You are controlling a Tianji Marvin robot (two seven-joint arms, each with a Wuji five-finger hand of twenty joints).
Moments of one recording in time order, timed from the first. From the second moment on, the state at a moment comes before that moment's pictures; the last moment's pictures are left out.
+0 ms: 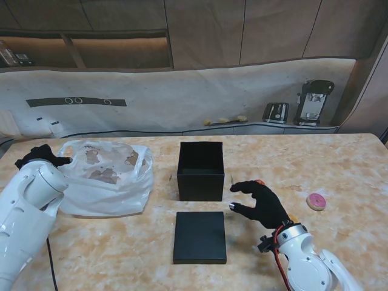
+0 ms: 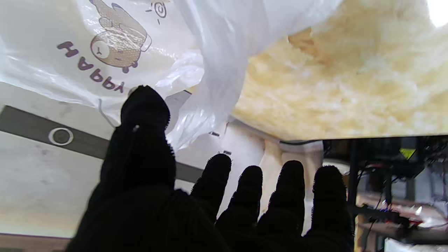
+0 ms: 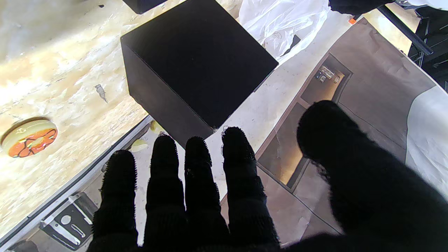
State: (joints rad) left arm 1.26 -1.07 -1.44 -1.32 0.73 0.68 -0.09; right arm -1.80 -1.13 1.30 -1.75 -0.47 -0.17 -0.15; left_hand 0.94 -0.28 -0.01 -0.03 0.35 0.31 0.20 0.32 0.23 0.29 0.26 0.34 0.21 0.32 0.28 0.39 -0.03 0.33 0.65 0.44; right_hand 0.42 -0.58 0.92 -0.07 0.58 0.07 0.58 0.35 0.56 0.17 0.59 0.38 0.54 0.13 0.45 0.36 0.17 0.24 0.88 0.50
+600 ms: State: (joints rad) left arm 1.11 -1.08 -1.28 -1.15 0.60 0.86 -0.16; right arm -1.78 -1.13 1.28 -1.72 -0.48 -0.14 -0.15; left_hand 0.92 -0.29 0.00 -0.03 0.28 0.25 0.20 0.37 0.24 0.29 0.25 0.34 0.24 0.33 0.26 0.38 0.04 0.45 0.66 0.43; right_hand 0.42 -0.58 0.92 -0.07 0.59 0.07 0.58 0.35 0.56 0.17 0.59 0.38 0.54 0.13 0.45 0.36 0.17 0.24 0.88 0.50
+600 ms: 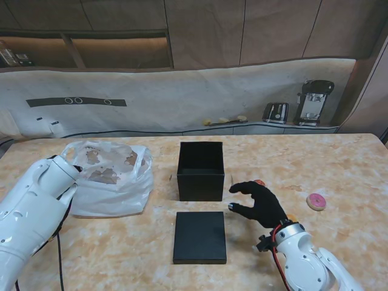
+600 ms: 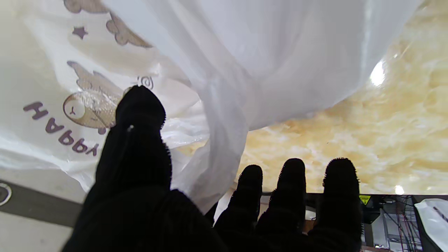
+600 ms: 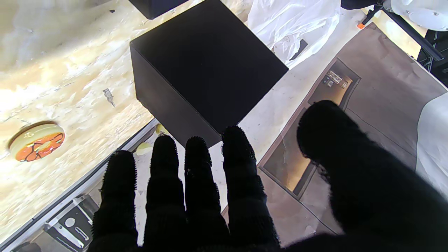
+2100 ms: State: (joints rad) left arm 1.25 -1.11 -1.33 -1.28 0.57 0.96 -0.06; right arm -1.79 -1.13 1.27 -1.74 -0.47 -0.13 -0.16; left_hand 1.21 -0.54 0.60 -0.02 0.44 0.28 1.02 0.80 0.69 0.29 0.64 1.04 0.80 0.33 0.84 0.87 0.56 0.40 1.30 0.69; right_hand 0.42 -0.58 0.92 -0.07 0.59 0.07 0.58 0.35 0.56 0.17 0.59 0.38 0.54 0.13 0.45 0.36 0.15 0.24 0.87 0.50
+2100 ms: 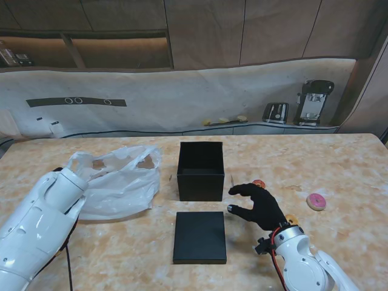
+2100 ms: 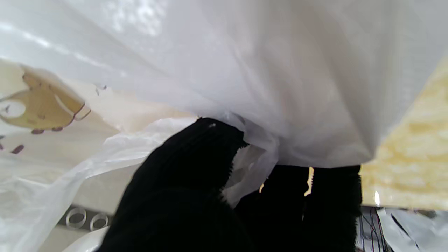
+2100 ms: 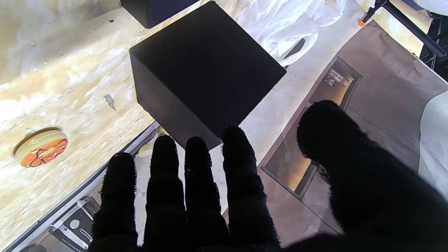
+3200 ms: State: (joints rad) left arm 1.53 -1.22 -1.62 -1.77 0.35 0.75 0.23; right arm -1.83 -1.14 1.28 -1.76 -0.47 -0.17 -0.18; left_hand 1.17 -0.62 0.85 -0.07 0.66 0.30 0.93 0.65 0.79 0.34 0.60 1.15 0.87 0.36 0.89 0.90 0.66 0.42 1.31 0.75; right_hand 0.42 -0.58 0.92 -0.07 0.60 0.07 0.58 0.35 0.56 0.17 0.59 0.38 0.54 0.13 0.45 0.36 0.15 0.24 0.87 0.50
